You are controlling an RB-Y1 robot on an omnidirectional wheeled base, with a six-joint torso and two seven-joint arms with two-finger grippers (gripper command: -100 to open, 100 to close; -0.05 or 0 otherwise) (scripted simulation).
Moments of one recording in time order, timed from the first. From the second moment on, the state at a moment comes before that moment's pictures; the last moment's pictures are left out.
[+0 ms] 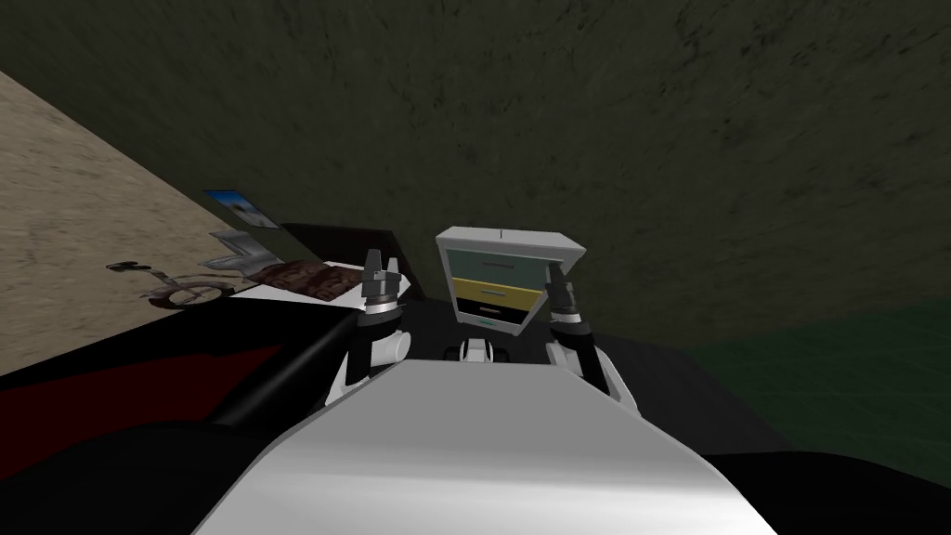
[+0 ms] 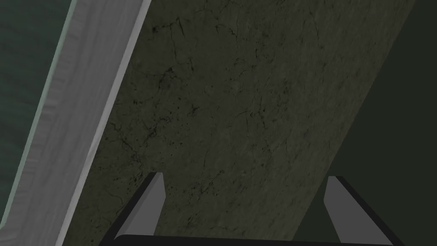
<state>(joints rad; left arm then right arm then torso) 0.48 0.04 0.05 -2.38 0.07 -0.42 -0.16 0.50 -0.19 0.01 -2.30 0.11 -0.49 0.25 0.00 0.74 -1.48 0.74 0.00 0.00</state>
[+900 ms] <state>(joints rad) 0.48 0.04 0.05 -2.38 0.07 -0.42 -0.16 0.47 -0.27 -0.06 -2.22 0.36 -0.34 0.48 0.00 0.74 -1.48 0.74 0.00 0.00</state>
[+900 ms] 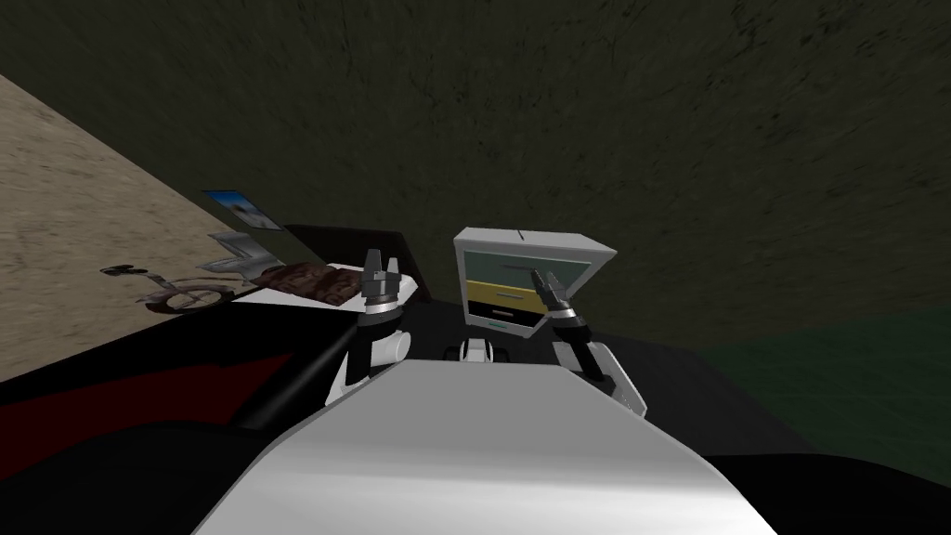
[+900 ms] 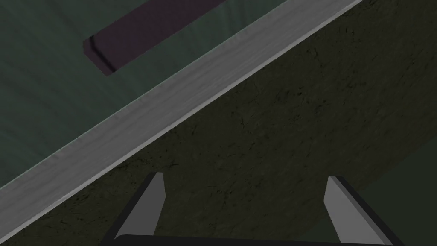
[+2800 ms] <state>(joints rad) 0.48 0.04 0.05 -2.38 0.07 -0.42 -0.16 0.37 -0.48 -0.18 -1.99 0.84 -0.01 0.92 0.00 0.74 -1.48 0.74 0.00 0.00</state>
